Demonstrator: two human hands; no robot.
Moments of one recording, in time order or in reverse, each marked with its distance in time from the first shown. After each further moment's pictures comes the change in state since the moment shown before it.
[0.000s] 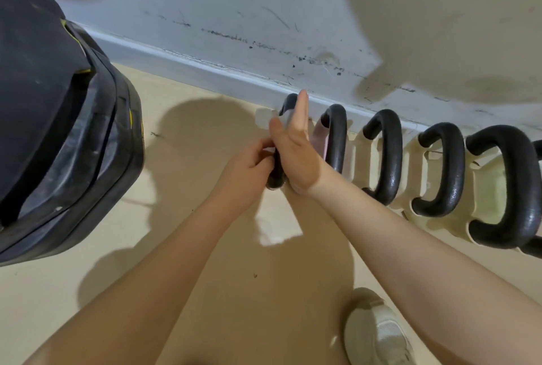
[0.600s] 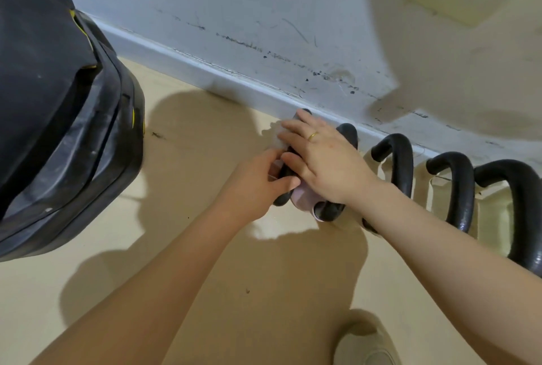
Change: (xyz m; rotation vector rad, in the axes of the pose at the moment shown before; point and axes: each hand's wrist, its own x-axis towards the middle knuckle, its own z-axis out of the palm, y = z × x) left_hand 0.011 0.004 -0.005 0.159 -0.058 0.012; right_hand 0.002 -0.038 -0.065 -1.117 -0.339 -0.532
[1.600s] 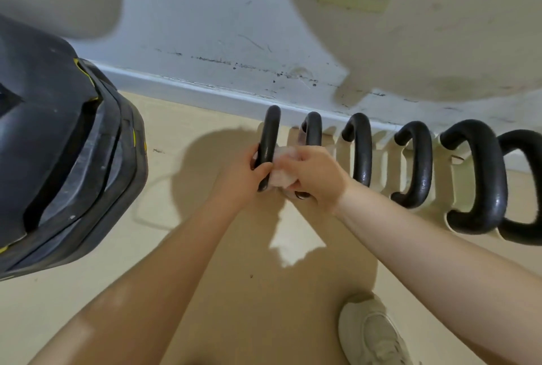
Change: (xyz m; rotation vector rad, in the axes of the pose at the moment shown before) left_hand -0.010 0.012 0.018 0.206 0.120 -0.050; right_hand -0.058 -0.037 -0.010 1.281 0.055 0.729
